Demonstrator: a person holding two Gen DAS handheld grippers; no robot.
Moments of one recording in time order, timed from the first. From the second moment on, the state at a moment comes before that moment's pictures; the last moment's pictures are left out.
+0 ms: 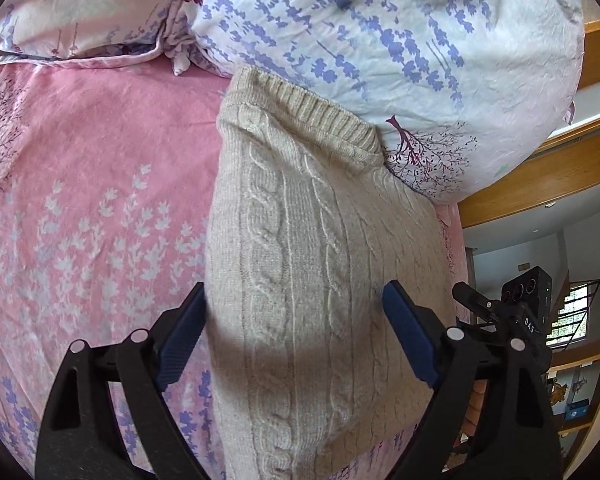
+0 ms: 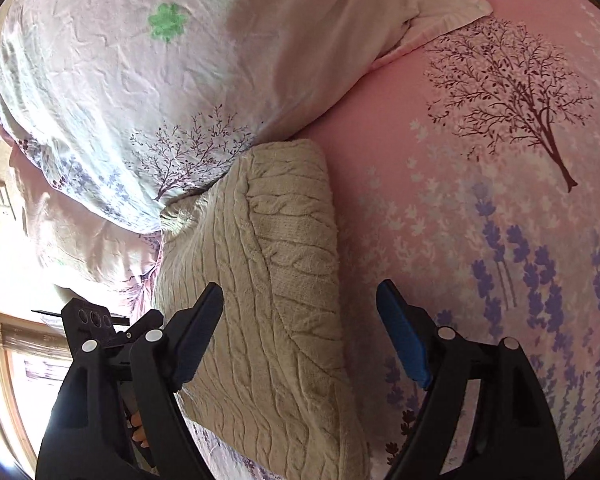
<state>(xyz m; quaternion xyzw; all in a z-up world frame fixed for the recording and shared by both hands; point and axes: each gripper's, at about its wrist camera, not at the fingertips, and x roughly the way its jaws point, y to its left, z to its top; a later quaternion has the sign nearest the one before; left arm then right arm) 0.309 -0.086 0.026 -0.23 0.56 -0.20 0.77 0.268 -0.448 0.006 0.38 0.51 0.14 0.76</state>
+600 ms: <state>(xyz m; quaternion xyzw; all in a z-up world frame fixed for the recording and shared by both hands) 0.309 -0.128 0.032 -0.14 0.55 -0.18 0.80 0.264 -0.429 -0.016 0.42 0.51 0.19 0.73</state>
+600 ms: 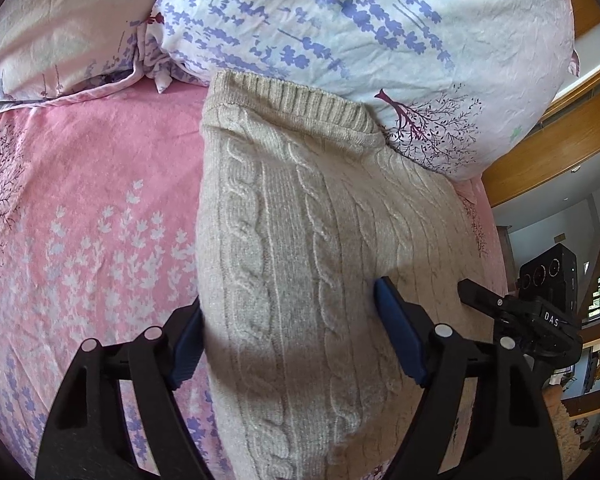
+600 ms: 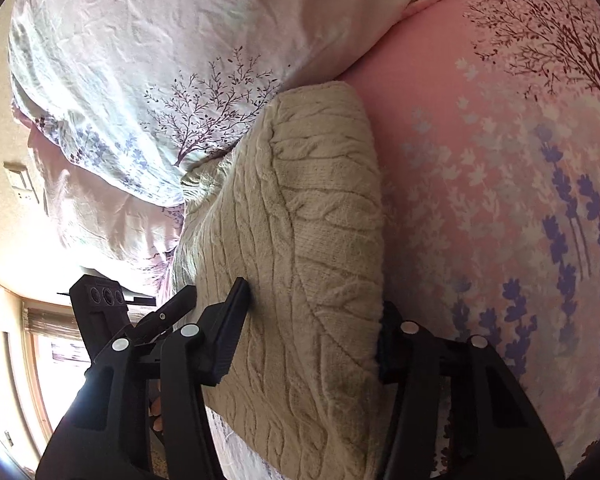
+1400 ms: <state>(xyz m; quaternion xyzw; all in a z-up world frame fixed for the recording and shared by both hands) 0.257 -0.050 0.071 -0.19 0.51 -0.19 0.82 0.259 -0.344 0.011 0.40 0.50 0.26 0.72</state>
